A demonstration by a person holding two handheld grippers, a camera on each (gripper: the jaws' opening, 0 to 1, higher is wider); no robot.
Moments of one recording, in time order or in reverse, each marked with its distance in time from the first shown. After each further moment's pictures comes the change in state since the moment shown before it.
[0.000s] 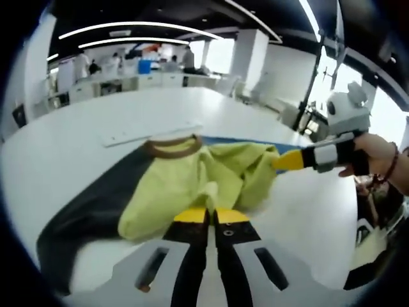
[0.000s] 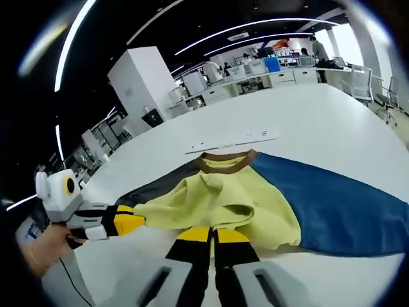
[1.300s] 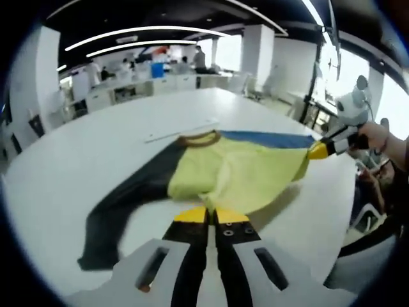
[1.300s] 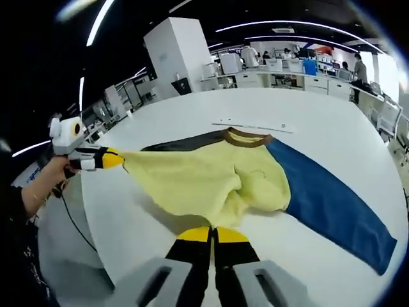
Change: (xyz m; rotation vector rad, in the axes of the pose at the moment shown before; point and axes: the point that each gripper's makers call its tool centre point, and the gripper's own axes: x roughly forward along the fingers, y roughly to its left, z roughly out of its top) left arm -0.116 0.019 -0.025 0.048 0.029 0.121; right arm -0.074 0.018 -0.060 -0.273 0.188 0.106
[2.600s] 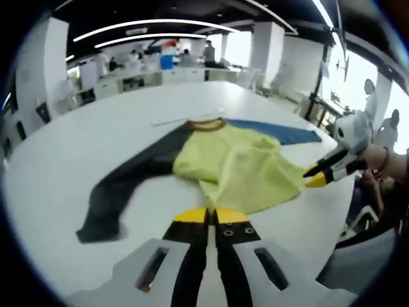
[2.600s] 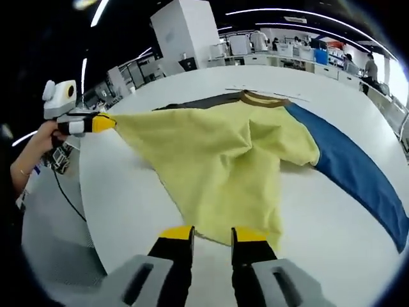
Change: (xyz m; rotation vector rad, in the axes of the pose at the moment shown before) left arm -0.020 0.002 -0.030 -0.053 0.039 0.039; right arm 0.021 0.015 -0.059 0.013 0.081 -0.013
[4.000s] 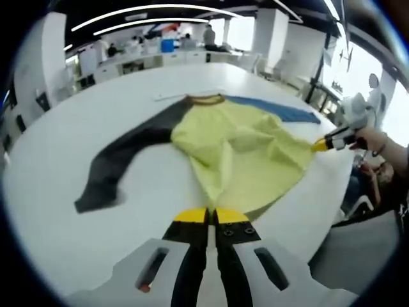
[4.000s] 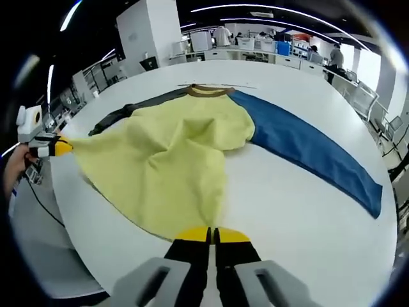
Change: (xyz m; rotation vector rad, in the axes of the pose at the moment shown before) left arm -0.020 -0.007 -0.052 -0.019 0.129 0.001; right arm -0.037 -0.054 -0.036 0.086 0.037 -0.234
